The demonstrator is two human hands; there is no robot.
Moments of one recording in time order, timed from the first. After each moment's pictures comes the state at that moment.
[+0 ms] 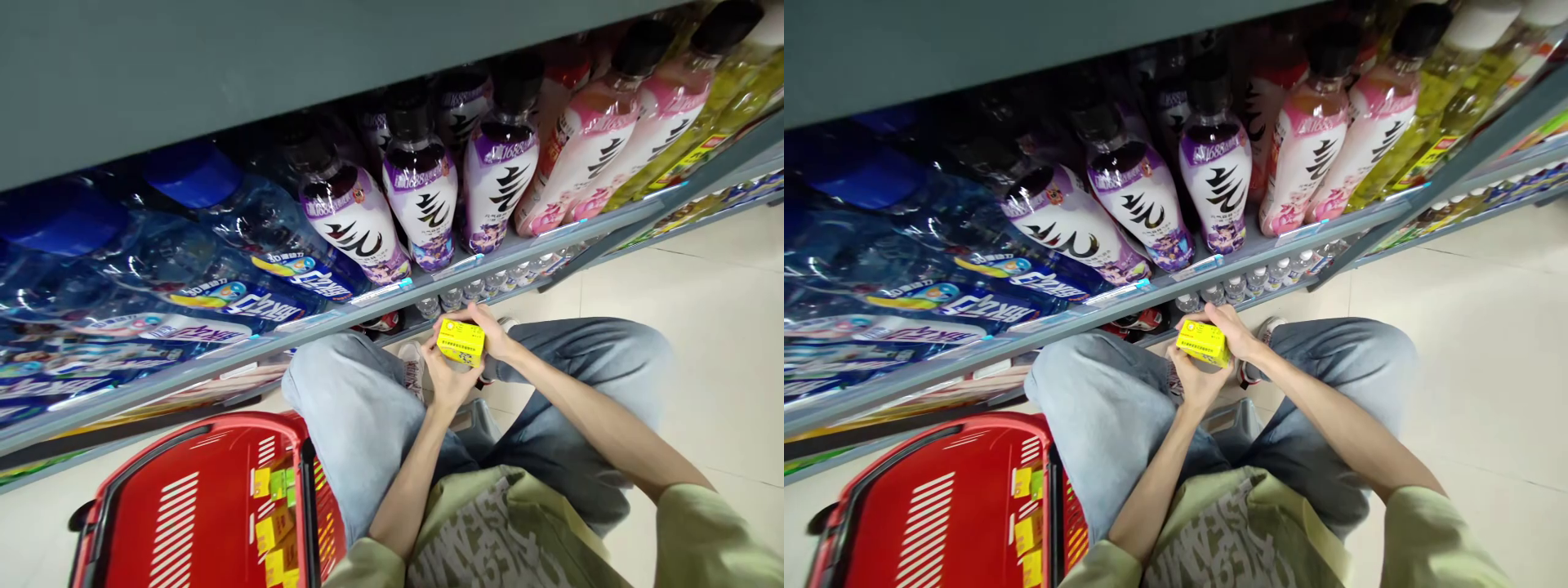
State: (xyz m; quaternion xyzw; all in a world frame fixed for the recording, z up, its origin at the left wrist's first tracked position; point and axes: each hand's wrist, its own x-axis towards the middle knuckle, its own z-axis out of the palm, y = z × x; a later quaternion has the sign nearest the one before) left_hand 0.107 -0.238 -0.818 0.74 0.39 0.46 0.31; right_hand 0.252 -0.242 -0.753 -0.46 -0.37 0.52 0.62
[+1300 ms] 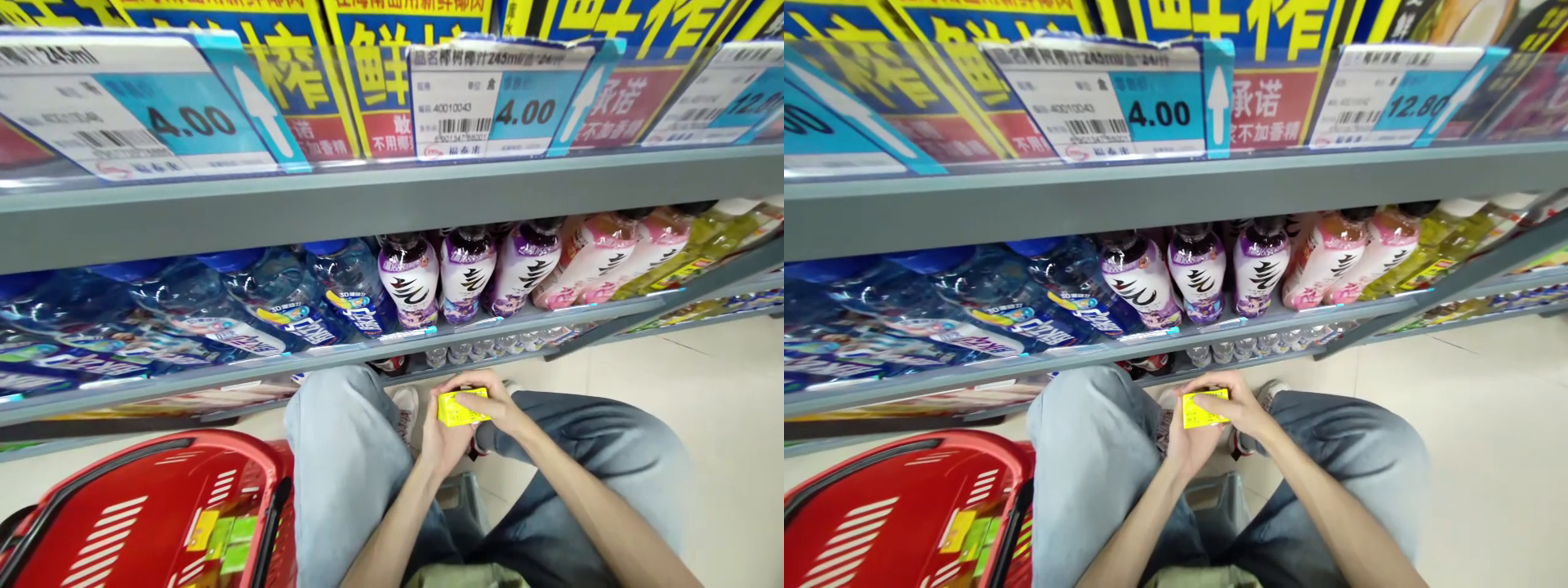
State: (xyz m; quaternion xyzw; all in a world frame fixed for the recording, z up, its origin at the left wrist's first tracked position) left_hand 0.108 -0.229 -0.773 -0.01 0.27 0.31 0.91; right_hand 0.238 -0.248 -0.716 -0.44 -0.40 0.57 0.57
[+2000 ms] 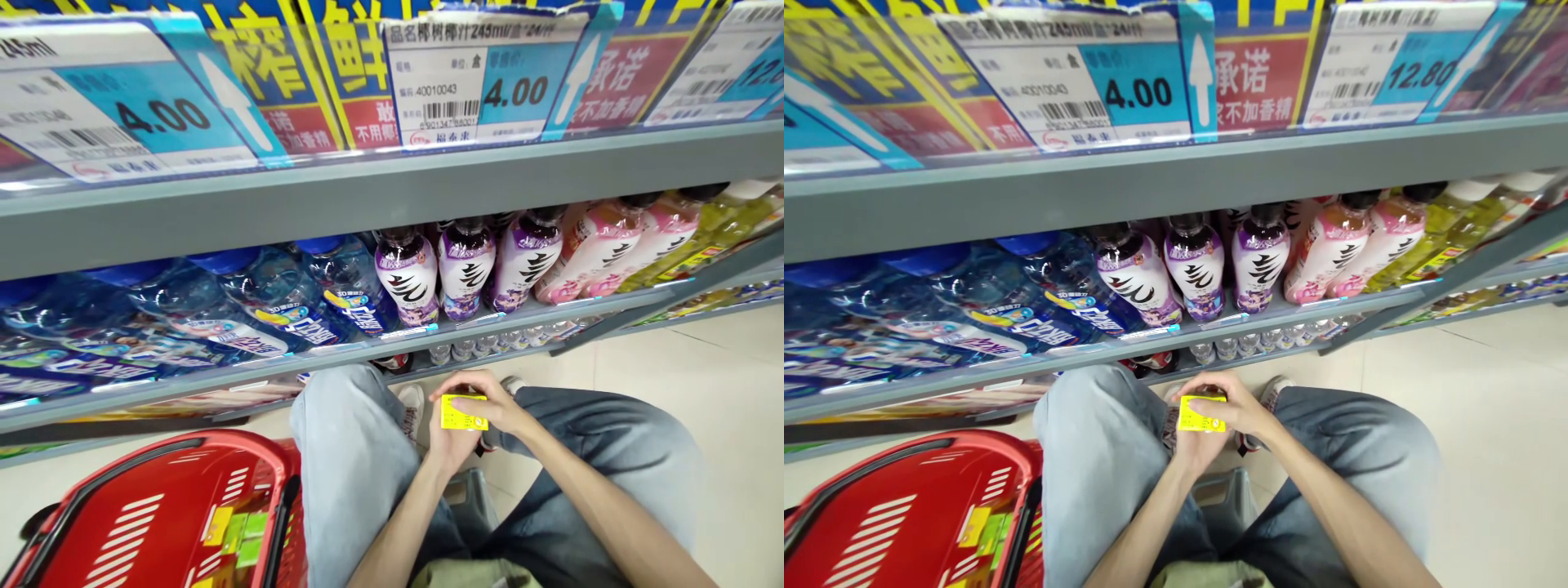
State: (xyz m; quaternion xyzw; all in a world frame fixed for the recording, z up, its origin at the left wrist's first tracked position) left_hand 0.109 -0.233 -0.787 -0.05 0.29 0.31 0.91; right_hand 0.233 -0.246 -0.709 -0.43 -0.46 0.55 0.55
